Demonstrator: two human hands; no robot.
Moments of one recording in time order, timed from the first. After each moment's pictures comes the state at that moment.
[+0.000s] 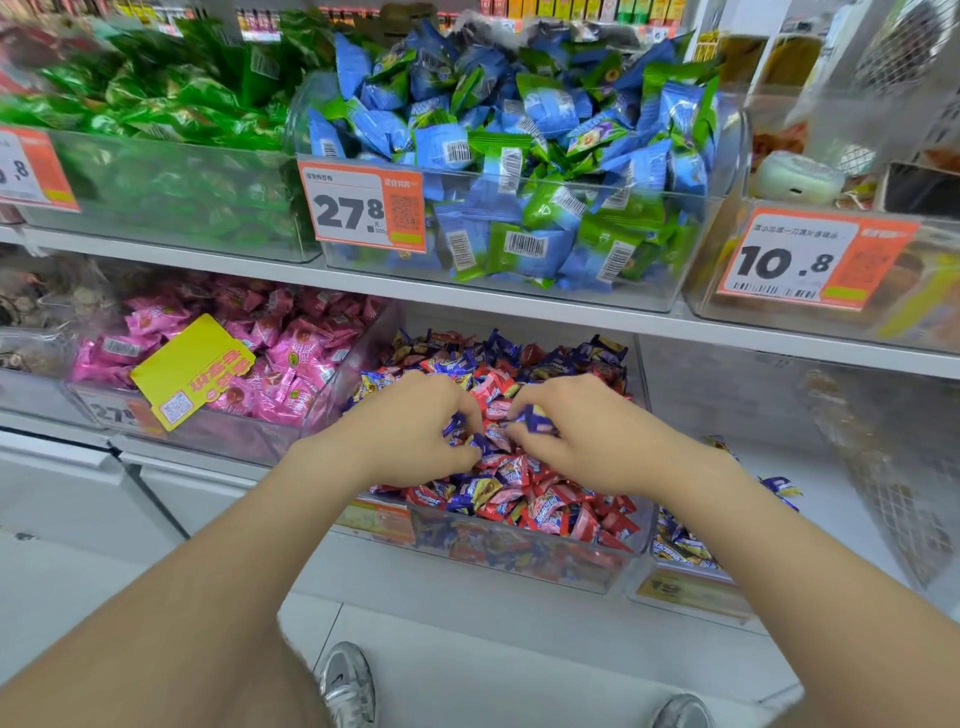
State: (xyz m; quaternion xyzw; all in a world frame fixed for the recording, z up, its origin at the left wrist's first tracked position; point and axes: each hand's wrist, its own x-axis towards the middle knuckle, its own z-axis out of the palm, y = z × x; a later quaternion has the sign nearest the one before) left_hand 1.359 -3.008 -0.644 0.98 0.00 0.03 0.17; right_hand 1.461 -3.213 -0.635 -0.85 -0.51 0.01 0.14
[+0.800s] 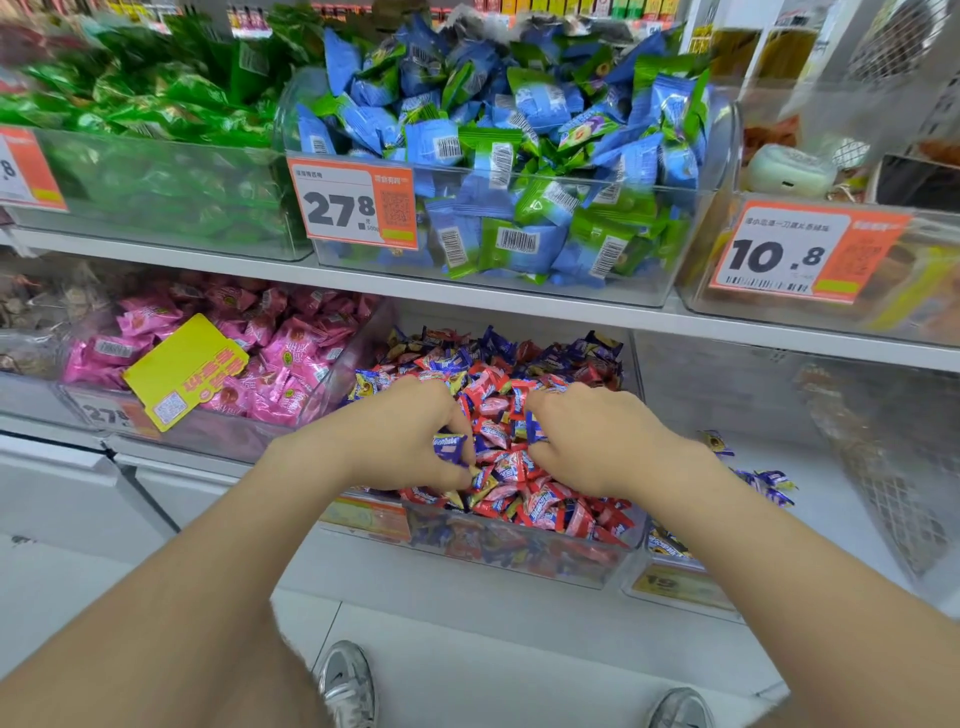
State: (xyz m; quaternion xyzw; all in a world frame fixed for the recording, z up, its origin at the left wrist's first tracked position) left_hand 1.349 -3.011 -0.632 0.98 -0.03 -0.03 0.19; right_hand 1.452 -3.212 -0.635 -0.90 -0.43 0.00 -0.05
